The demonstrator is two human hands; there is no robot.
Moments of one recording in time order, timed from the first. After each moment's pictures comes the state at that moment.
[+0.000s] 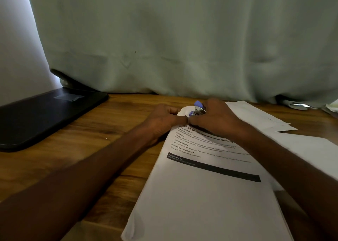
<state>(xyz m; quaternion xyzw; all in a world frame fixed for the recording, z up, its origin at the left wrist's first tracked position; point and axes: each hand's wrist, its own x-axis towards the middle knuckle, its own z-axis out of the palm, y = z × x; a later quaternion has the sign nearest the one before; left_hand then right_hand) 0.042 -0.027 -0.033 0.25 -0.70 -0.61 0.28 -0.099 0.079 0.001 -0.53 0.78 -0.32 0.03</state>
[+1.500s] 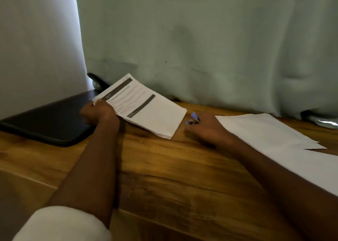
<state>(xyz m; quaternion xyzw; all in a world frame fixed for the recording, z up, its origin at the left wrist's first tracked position) 0.208 -0.178 -0.025 0.53 -0.23 -0.37 0.73 -0.041 0.014 -0.023 -0.56 0.70 -0.41 0.15</state>
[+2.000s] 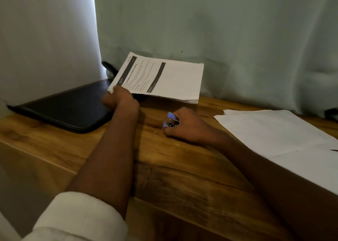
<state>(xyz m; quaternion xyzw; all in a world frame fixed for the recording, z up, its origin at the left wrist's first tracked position) 0.195 -0.163 -0.009 0.39 -0.12 -0.51 0.76 0.039 -0.009 -0.025 -0.71 0.62 -0.28 0.14</state>
